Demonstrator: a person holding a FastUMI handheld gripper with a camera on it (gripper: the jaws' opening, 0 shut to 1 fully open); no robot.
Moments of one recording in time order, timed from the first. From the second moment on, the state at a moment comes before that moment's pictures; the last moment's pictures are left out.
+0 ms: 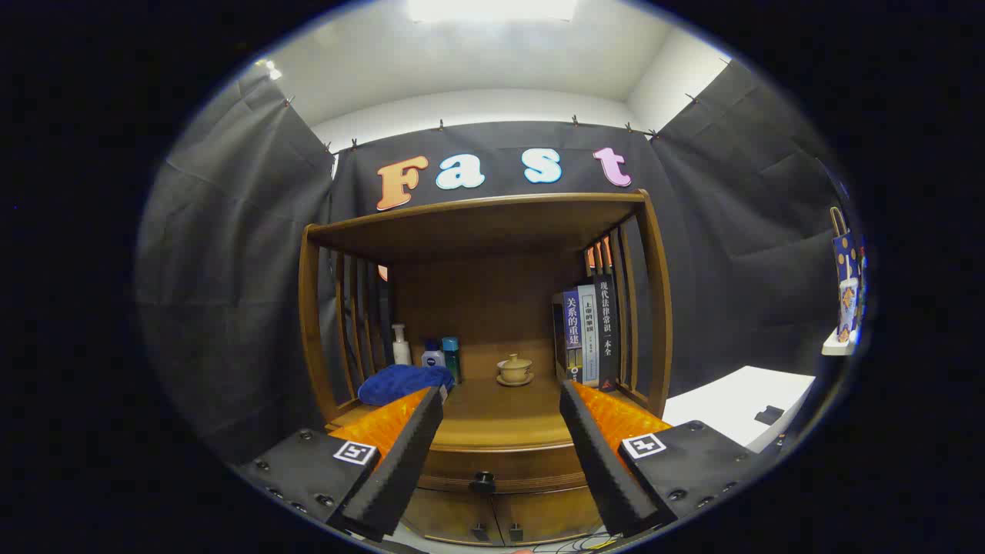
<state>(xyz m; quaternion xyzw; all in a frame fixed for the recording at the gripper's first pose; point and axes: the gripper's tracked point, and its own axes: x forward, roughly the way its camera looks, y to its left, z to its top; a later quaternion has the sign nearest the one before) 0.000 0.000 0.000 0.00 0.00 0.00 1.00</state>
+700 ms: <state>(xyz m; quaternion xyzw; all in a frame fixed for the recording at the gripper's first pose) -0.003 0.008 0.002 -0.01 0.00 0.01 1.00</state>
